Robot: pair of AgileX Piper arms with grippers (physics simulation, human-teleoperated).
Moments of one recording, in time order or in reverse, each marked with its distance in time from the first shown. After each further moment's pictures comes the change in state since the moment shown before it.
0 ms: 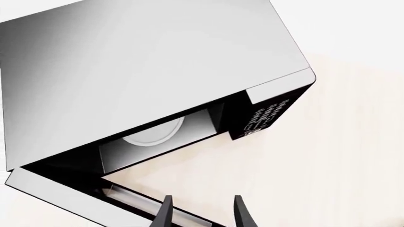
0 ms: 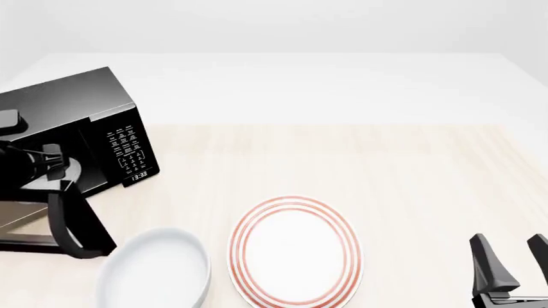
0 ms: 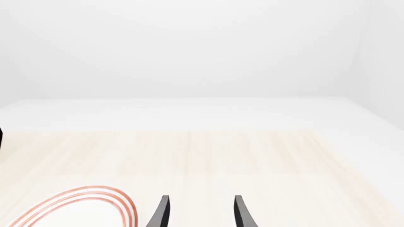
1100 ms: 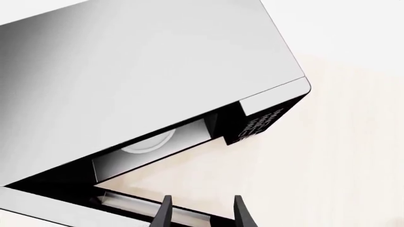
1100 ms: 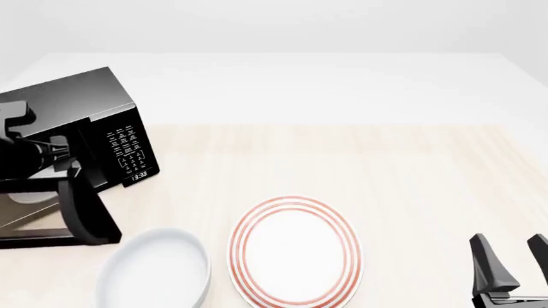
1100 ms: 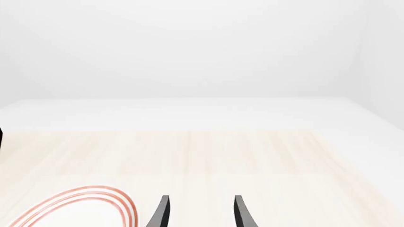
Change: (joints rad) left arm -0.015 0.073 -0.073 0.024 0.014; right arm 0.000 0.000 0.000 0.000 0.000
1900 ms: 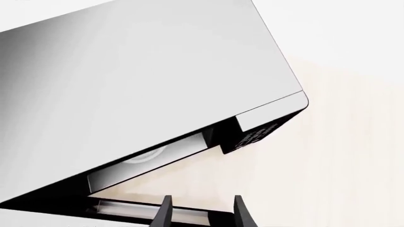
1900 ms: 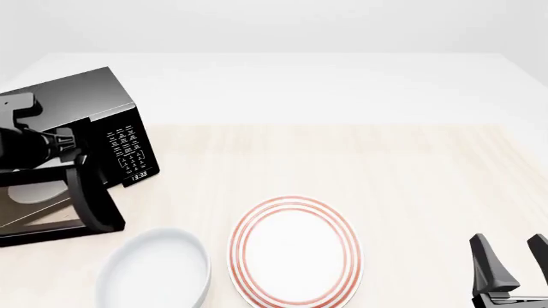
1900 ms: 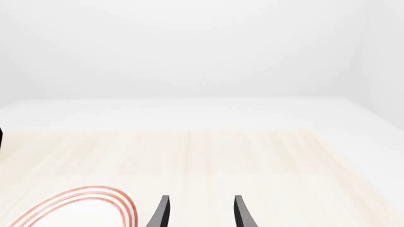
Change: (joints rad) left arm -0.012 0.073 -0.067 -0.001 -0.015; right arm 0.000 0.000 0.000 0.000 0.000
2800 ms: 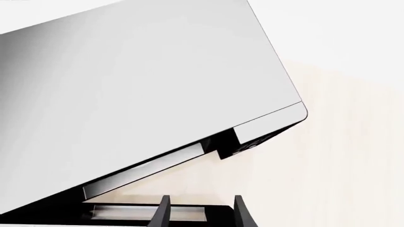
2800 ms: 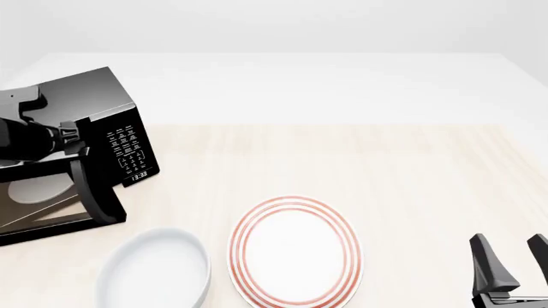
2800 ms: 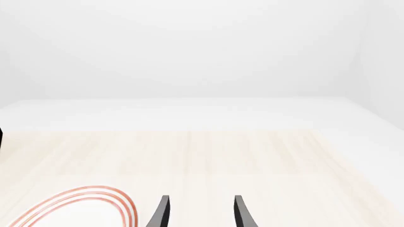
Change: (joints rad) left arm -0.008 0.061 -0.071 0.030 -0.010; right arm 0.000 0.000 0.000 0.000 0.000
